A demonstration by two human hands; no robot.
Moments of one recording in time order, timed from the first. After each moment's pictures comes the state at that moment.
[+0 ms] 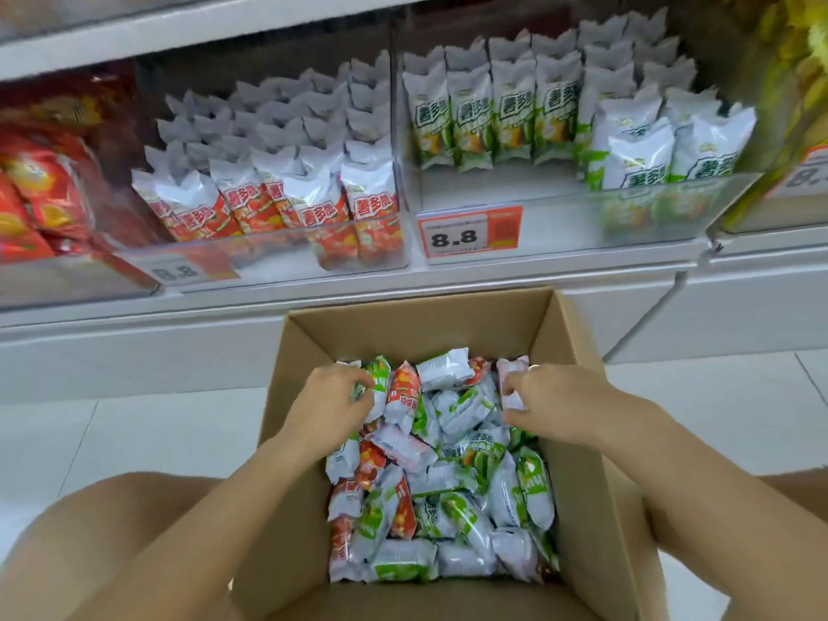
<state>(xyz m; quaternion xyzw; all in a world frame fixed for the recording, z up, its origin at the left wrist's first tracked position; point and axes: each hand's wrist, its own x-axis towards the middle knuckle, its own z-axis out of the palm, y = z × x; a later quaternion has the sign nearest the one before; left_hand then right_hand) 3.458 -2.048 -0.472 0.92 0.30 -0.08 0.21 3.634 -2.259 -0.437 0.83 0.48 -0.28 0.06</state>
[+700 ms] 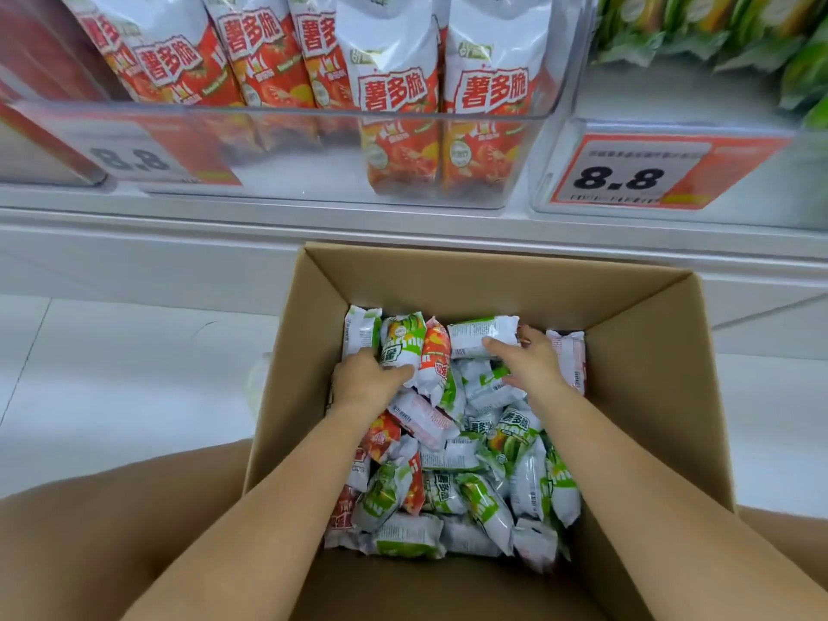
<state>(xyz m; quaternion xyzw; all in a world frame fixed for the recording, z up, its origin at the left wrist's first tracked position) 3.474 -2.018 -0.601 0.70 0.56 -0.13 0.42 3.626 -2.148 -0.605 0.81 -0.05 -0.41 -0.42</state>
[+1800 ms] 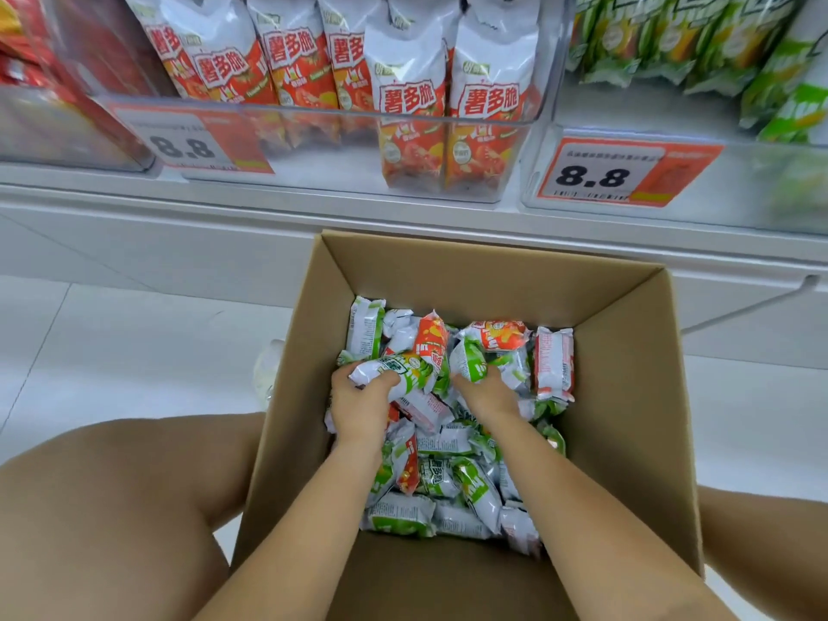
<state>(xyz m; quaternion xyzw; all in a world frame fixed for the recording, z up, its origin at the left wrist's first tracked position) 3.441 -2.076 -0.568 0.40 0.67 0.16 0.60 3.571 -2.164 -0.629 0.84 0.03 -0.49 -0.24</state>
